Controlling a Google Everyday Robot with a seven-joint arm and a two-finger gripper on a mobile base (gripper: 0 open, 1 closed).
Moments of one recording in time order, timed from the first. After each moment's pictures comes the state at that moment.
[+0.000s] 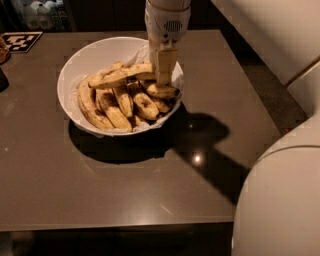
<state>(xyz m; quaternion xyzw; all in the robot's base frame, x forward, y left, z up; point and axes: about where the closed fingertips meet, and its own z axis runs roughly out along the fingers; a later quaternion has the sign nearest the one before) 0.605 -0.009 0.955 -0.79 0.61 -0.02 0.09</state>
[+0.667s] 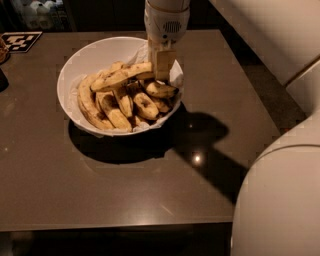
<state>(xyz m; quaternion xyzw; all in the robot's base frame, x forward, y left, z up) 0.605 -0.009 0.950 -0.79 0.61 -0.02 0.10</state>
